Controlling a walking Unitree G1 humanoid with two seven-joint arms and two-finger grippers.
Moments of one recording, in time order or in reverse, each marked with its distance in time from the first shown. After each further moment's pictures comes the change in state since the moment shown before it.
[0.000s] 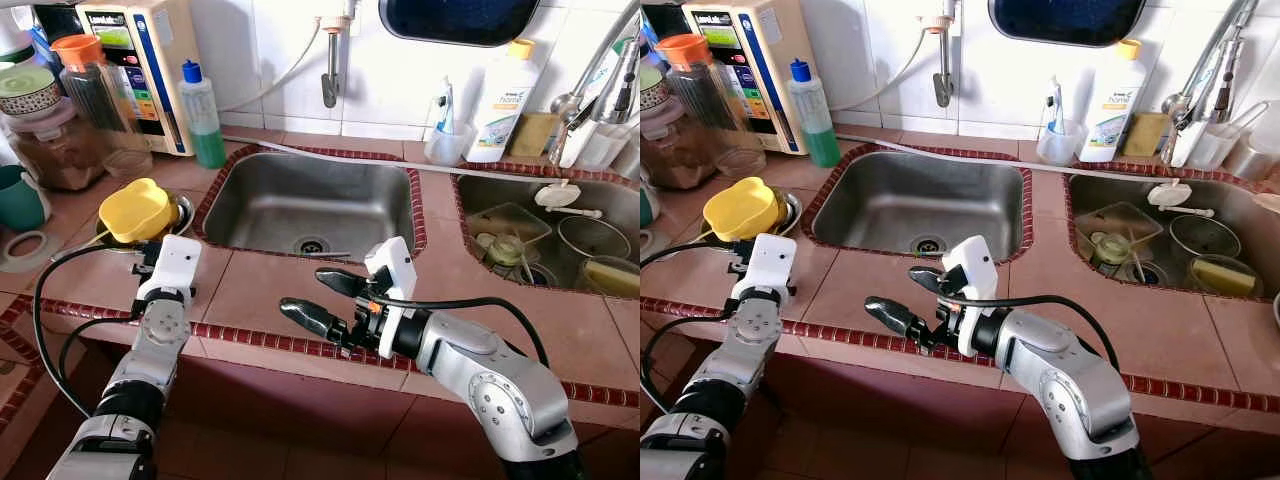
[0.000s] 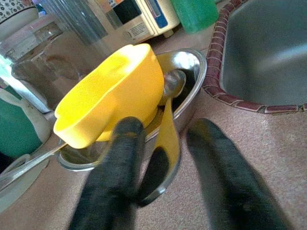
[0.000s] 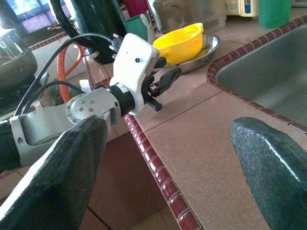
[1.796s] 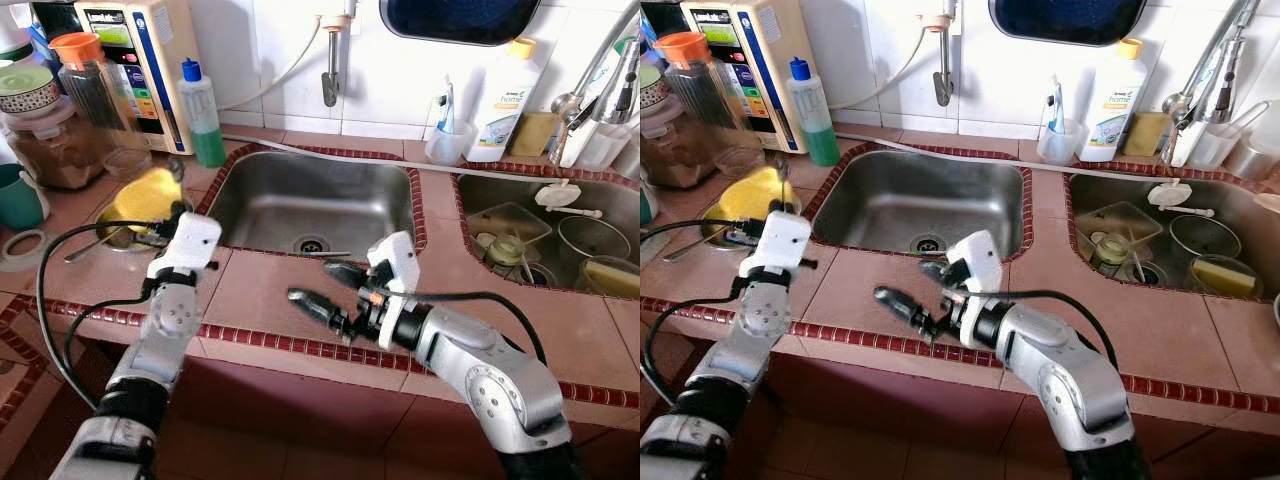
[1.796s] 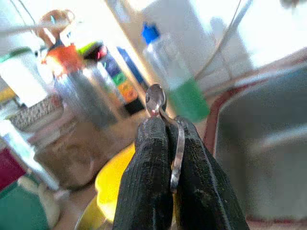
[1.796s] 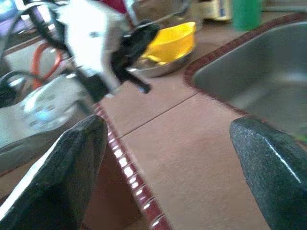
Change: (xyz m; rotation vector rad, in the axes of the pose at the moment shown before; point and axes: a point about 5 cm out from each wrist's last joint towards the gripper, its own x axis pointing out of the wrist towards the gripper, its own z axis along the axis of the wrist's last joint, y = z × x) left arm -0.009 -0.008 0.056 0.015 -0.347 0.024; right arm 0.004 -0.016 0.002 -0.007 -0.027 -0.109
